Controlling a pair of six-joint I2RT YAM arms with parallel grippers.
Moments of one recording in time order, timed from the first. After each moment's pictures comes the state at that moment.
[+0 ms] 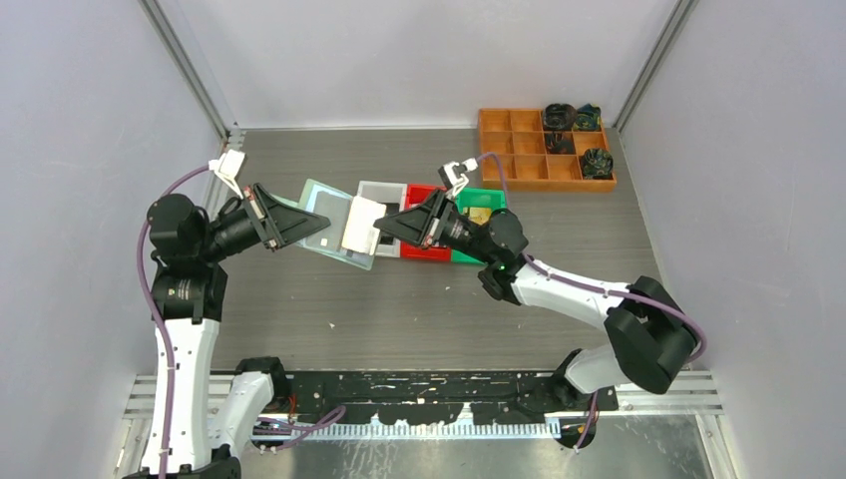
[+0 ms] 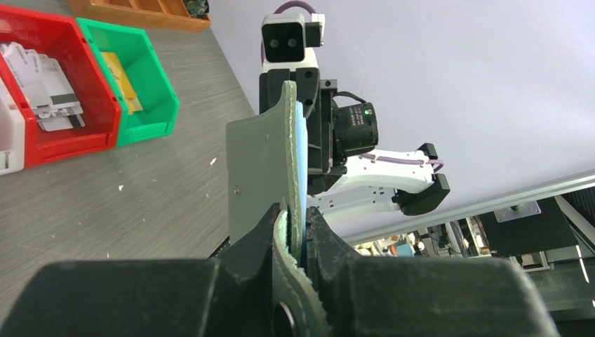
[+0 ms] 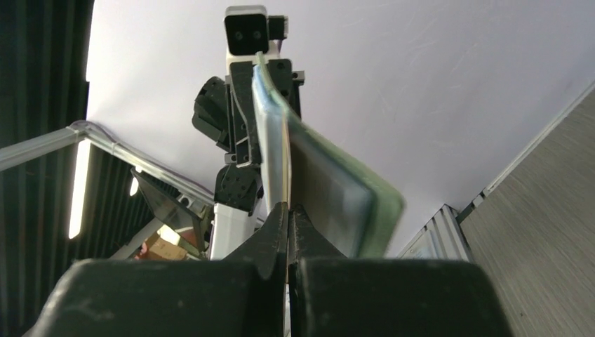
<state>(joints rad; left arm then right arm) 0.06 0.77 1.02 -0.27 1.08 -0.96 0.79 1.41 0.78 1.08 -0.45 1.40</state>
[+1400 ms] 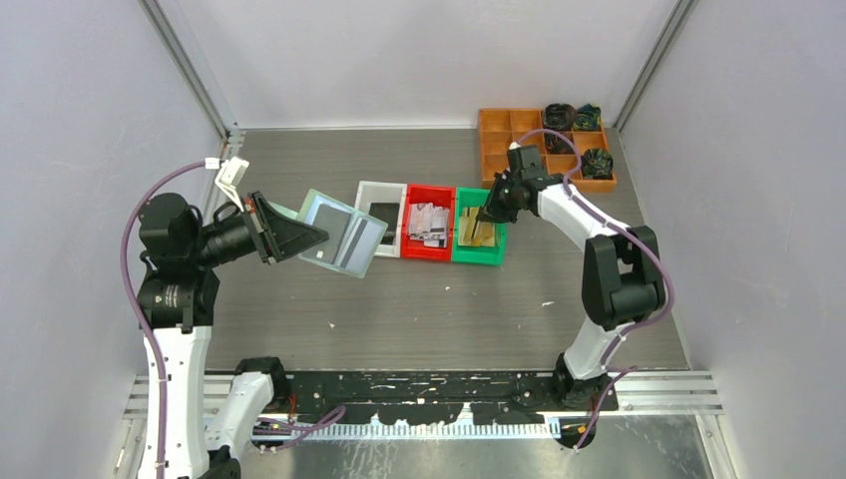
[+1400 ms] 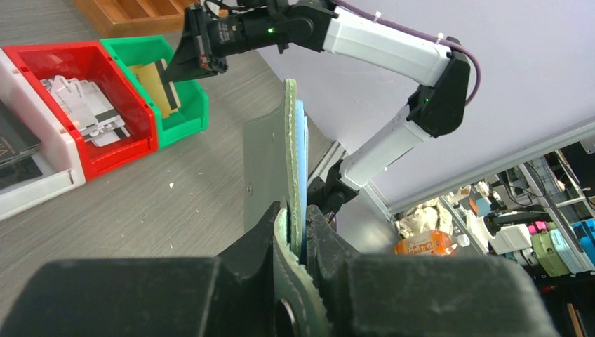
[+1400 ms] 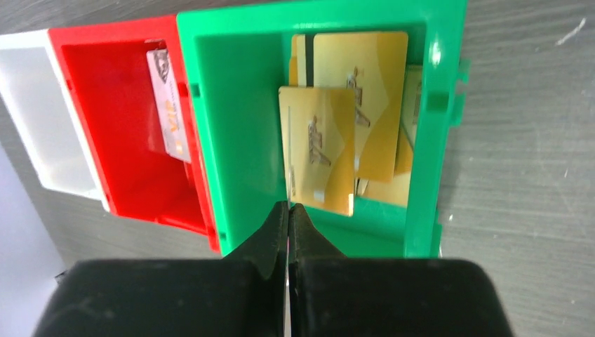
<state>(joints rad) 0.06 0.76 1.13 -0.49 1.14 -0.60 0.24 1.70 1.22 -0.45 -0.26 0.59</state>
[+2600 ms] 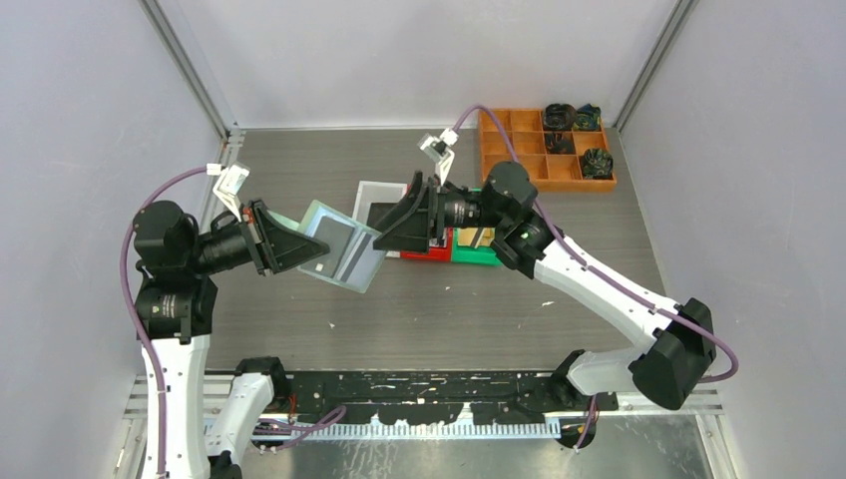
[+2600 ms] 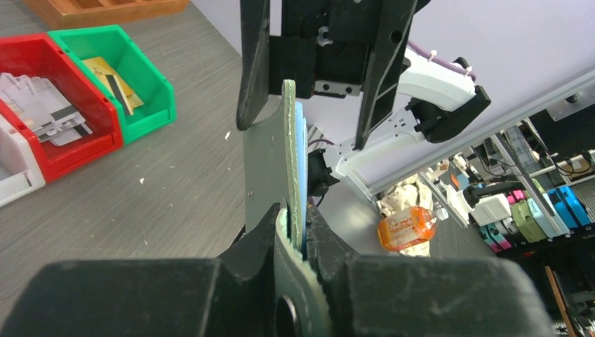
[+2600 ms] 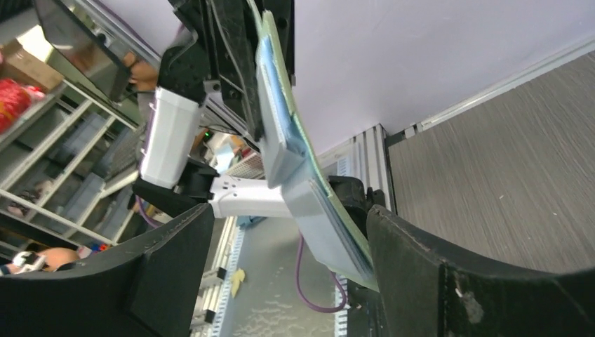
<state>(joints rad) 0.06 0.74 1.13 -0.49 1.23 -0.62 0.72 1.30 1.13 0.39 -0.86 0.88</state>
